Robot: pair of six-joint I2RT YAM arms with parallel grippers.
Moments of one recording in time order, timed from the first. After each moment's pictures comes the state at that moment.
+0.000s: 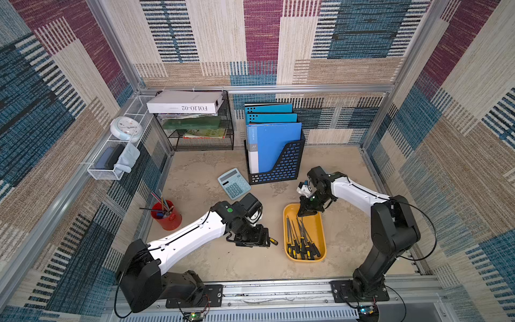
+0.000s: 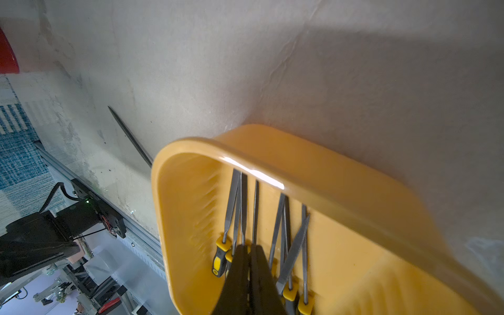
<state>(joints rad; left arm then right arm) -0.78 1.35 1.00 -0.94 0.41 -0.64 0.40 1.75 1.20 -0.91 -0.48 0.22</state>
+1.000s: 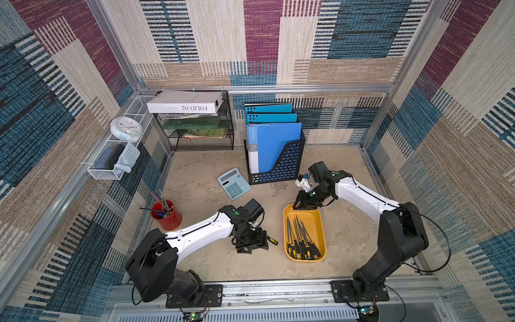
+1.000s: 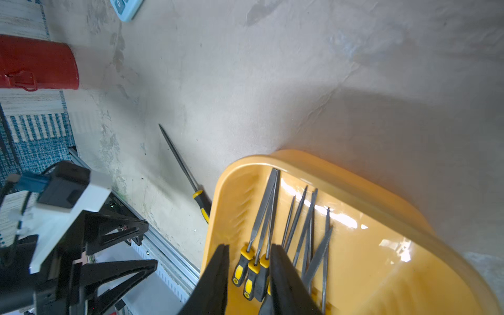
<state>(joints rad) -0.78 1.46 0.92 -0.82 0.40 -0.91 0.41 1.66 1.24 -0.85 -0.51 0.25</state>
